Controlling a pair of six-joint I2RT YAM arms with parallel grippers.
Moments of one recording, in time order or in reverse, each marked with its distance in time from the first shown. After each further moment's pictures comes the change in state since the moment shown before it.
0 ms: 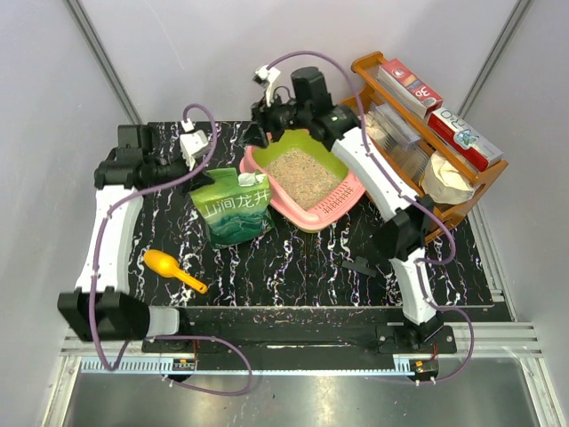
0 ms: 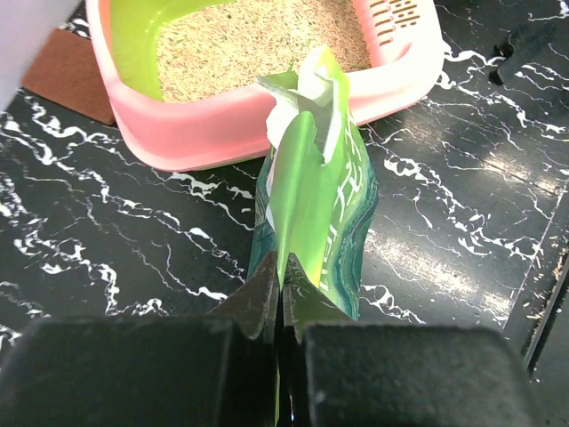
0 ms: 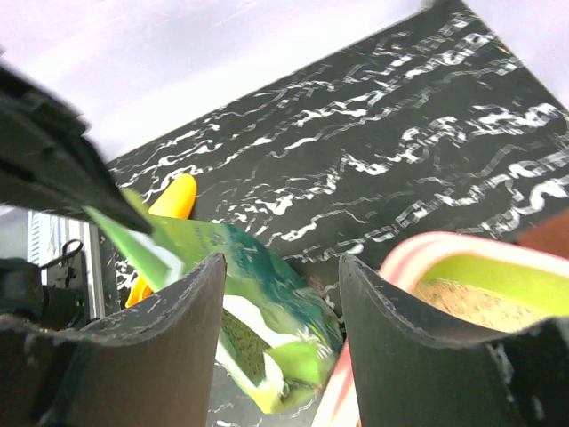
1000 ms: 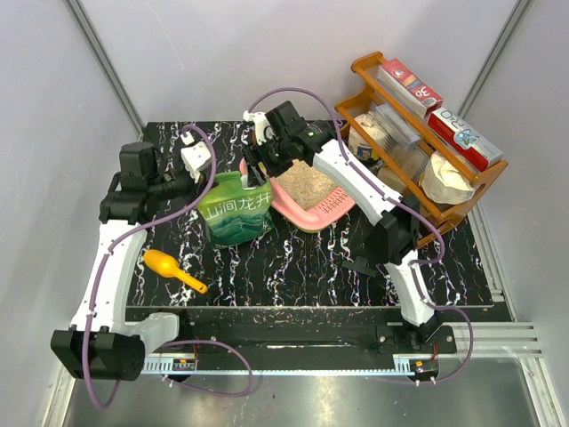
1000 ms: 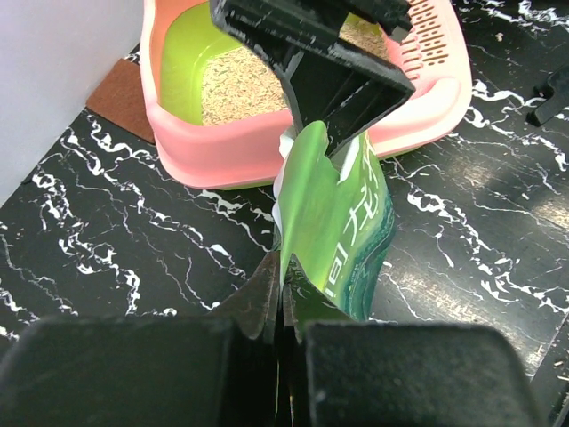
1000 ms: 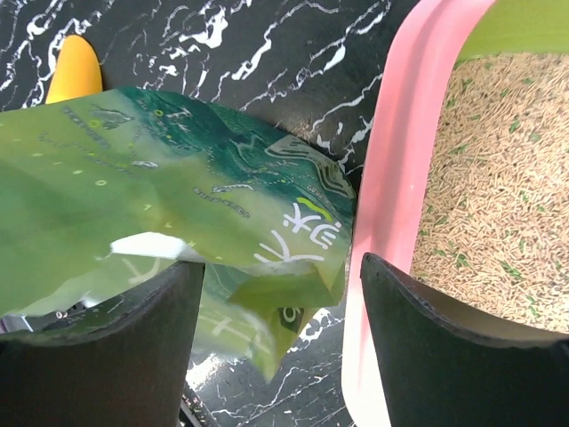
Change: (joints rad) left arm -0.074 -0.268 -0.287 0.347 -0.117 -0.231; right arm 0.080 -0.022 -0.115 -0.356 0.367 0.058
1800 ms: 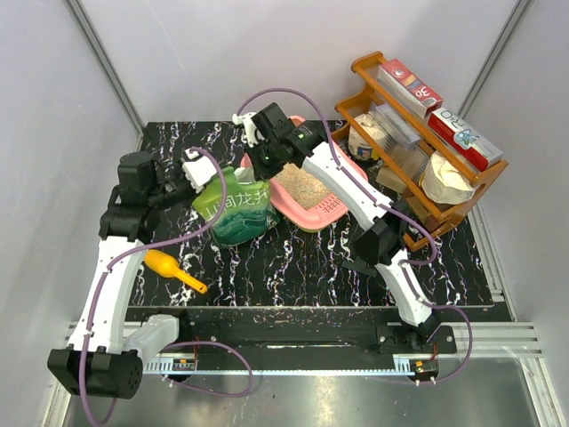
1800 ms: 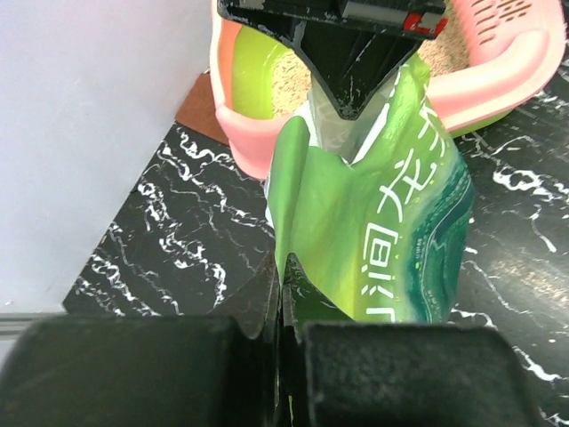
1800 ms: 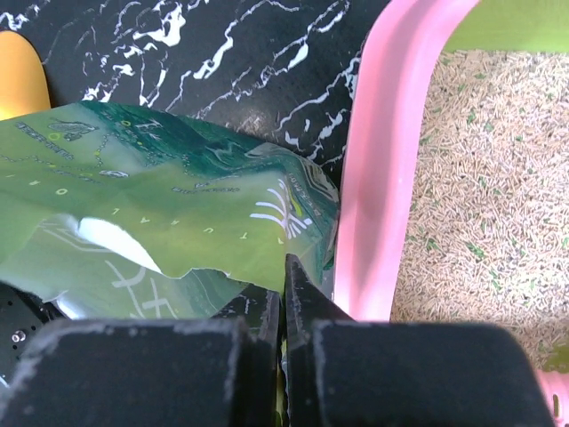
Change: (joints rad) left arm -0.024 -0.110 -0.102 0.110 -0.125 0.141; right arm 0.058 0.095 0.215 -0.164 0.193 -0.009
